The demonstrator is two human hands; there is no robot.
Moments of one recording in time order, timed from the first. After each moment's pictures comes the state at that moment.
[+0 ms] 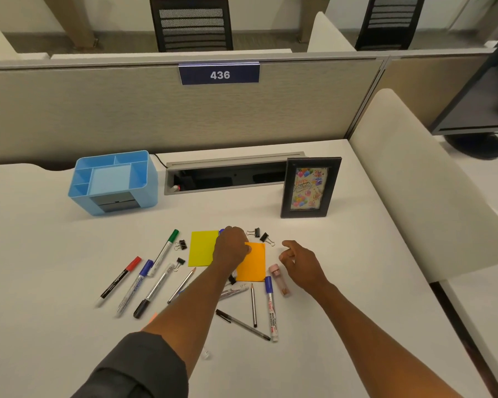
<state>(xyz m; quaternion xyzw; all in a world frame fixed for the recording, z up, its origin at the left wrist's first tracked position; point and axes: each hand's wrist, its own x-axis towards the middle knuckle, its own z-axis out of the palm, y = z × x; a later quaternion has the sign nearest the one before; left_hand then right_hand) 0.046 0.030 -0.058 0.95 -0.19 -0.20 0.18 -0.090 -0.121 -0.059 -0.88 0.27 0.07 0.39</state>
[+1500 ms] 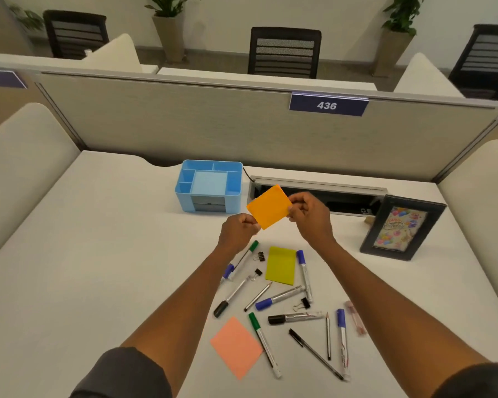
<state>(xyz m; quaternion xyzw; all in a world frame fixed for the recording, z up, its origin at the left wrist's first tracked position) 0.135 0.203 0.007 0.83 -0.02 -0.18 0.52 0.094 0.014 0.041 -0.85 0.12 -0.12 0.50</state>
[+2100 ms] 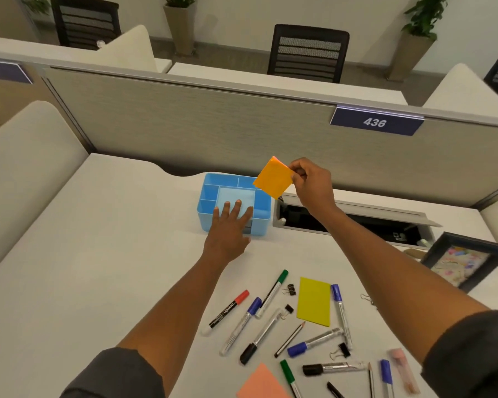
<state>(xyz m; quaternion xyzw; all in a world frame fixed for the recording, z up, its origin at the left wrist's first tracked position) 0.243 0.284 -0.029 0.97 -0.22 -0.06 0.06 0.268 0.063 0.061 -0.91 0.04 -0.19 0.37</state>
